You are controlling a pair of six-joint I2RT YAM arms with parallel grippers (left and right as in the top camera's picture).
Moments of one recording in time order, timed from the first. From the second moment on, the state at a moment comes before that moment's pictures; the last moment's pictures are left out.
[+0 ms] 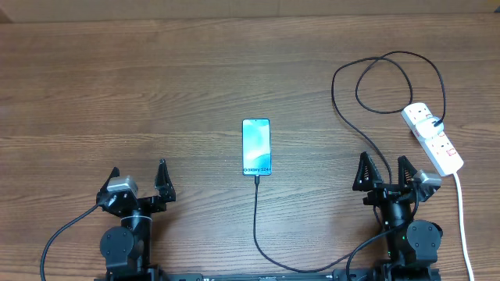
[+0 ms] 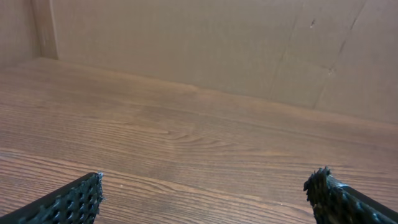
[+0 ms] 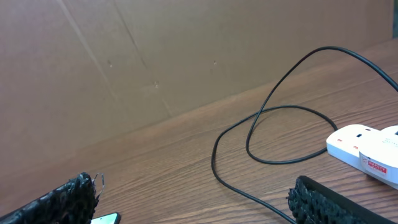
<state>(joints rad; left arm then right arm) 0.12 0.01 0.01 -0.08 0.03 -0.18 -0.01 0.01 0.02 -0.03 -0.04 0.38</state>
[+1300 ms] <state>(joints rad) 0.10 0.01 0.01 -0.08 0.03 -0.18 -0.01 0.01 0.02 -0.03 -0.04 0.38</state>
